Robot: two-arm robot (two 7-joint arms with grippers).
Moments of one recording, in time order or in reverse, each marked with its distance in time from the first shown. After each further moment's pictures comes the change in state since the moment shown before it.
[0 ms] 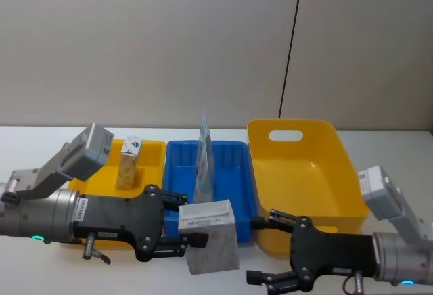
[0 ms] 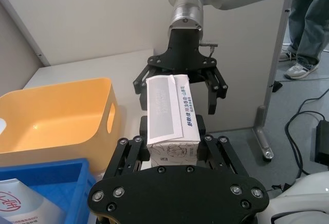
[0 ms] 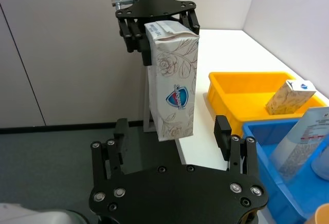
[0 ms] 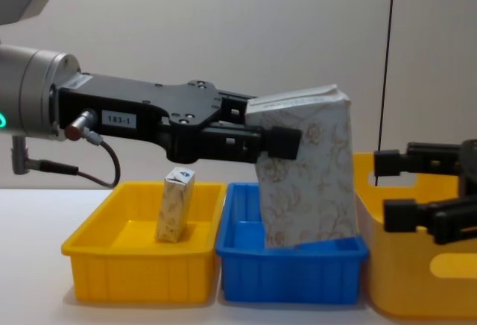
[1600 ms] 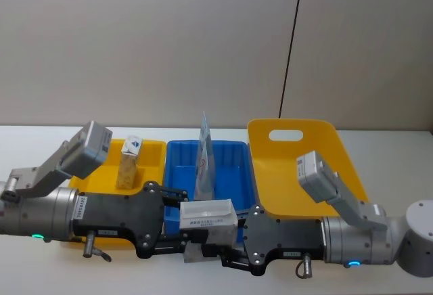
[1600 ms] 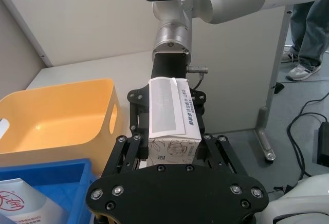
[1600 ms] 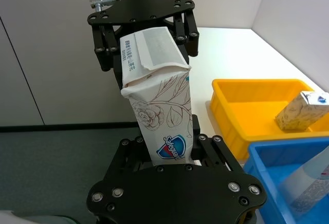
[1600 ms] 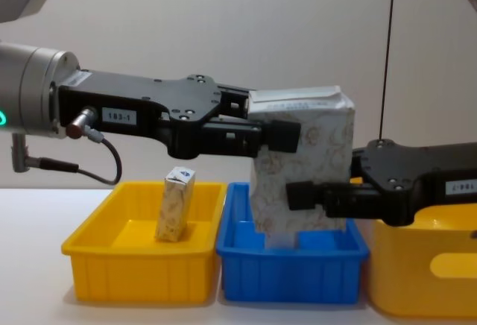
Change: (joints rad) left arm 0.000 0.000 -0.001 0.000 -0.001 -0.001 0.002; right arm 0.158 -0.123 -0.136 0.120 -0.063 0.025 -0.042
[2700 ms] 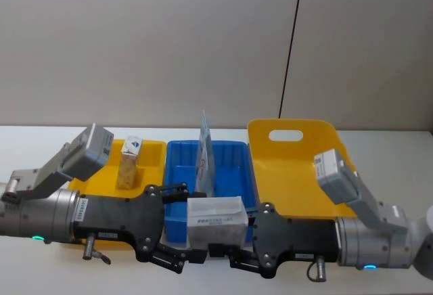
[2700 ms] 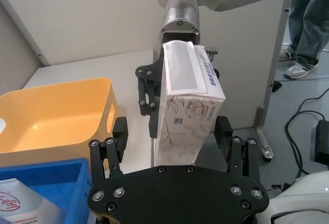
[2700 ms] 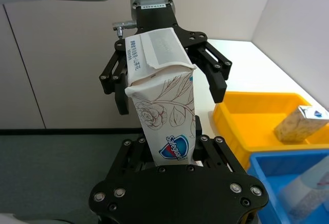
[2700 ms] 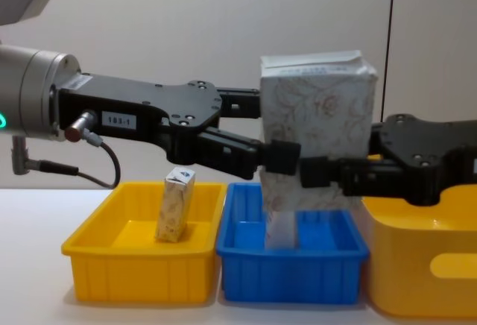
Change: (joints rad) left arm 0.000 0.000 0.002 0.000 0.002 0.001 -0.003; right arm -0.044 0.072 0.012 -0.120 0.051 0.003 -0.024
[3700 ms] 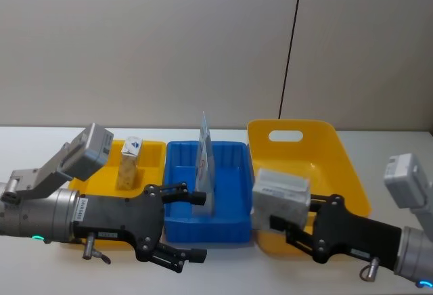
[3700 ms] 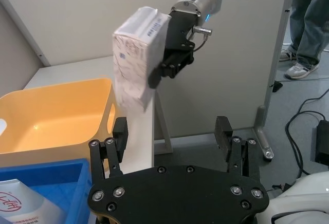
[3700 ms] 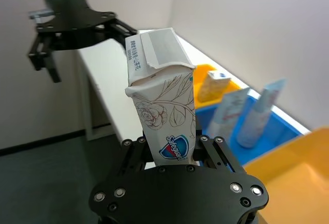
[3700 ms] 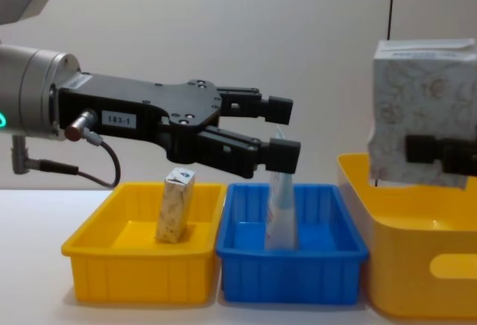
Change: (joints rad) left arm 0.000 0.000 -0.001 0.000 -0.001 0.000 0.002; right arm -0.255 0.157 0.179 -0.188 0.039 -0.015 -0.314
